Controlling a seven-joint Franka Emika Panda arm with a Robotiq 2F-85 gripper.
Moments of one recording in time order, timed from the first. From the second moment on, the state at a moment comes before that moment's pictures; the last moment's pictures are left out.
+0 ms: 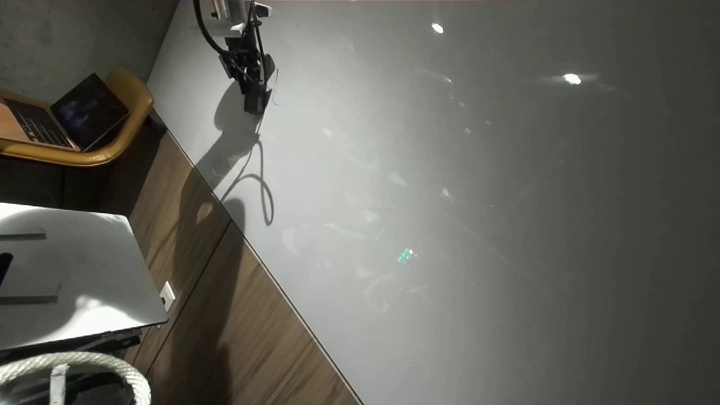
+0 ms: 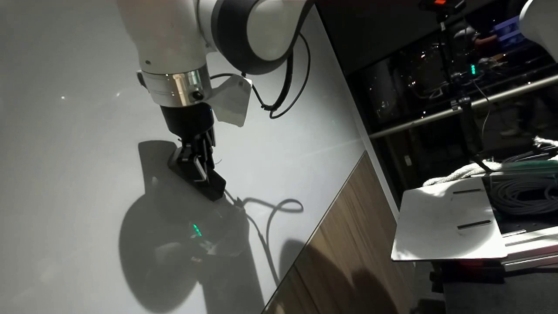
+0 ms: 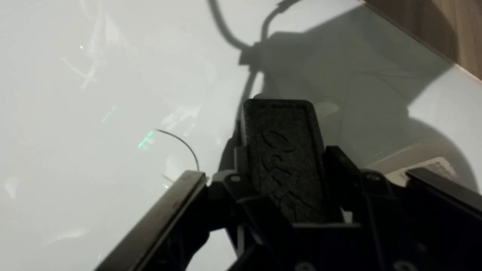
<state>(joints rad) 0.37 0.23 0.25 -1.75 -0.81 2.27 0.54</state>
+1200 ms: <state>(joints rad) 0.41 0.29 0.23 -1.56 -0.75 2.04 0.43</state>
